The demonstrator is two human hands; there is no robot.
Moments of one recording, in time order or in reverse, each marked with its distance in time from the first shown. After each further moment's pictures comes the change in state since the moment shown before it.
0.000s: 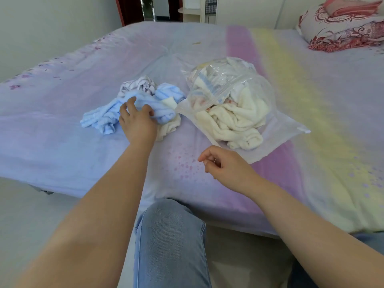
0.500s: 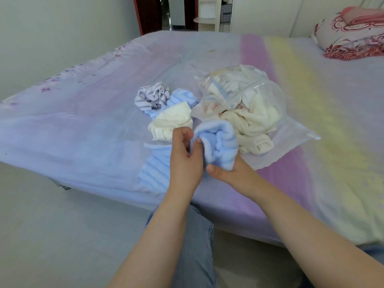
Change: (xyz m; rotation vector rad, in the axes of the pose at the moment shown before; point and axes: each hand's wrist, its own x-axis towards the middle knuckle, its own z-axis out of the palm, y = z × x) left_hand -0.138 0.083 -0.112 -1.121 -0.196 -0.193; right_hand -0.008 -0.018 0.002 0.515 -0.077 -0.177
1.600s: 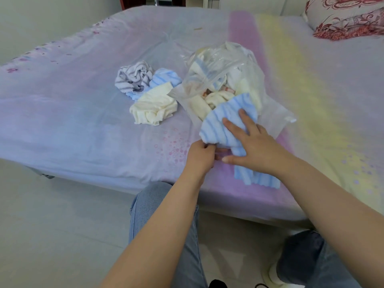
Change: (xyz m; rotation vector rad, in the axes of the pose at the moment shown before) left_hand -0.010 -0.044 0.062 0.090 -0.329 -0.462; right_hand -0.020 0.024 -0.081 -1.194 -0.046 0.264
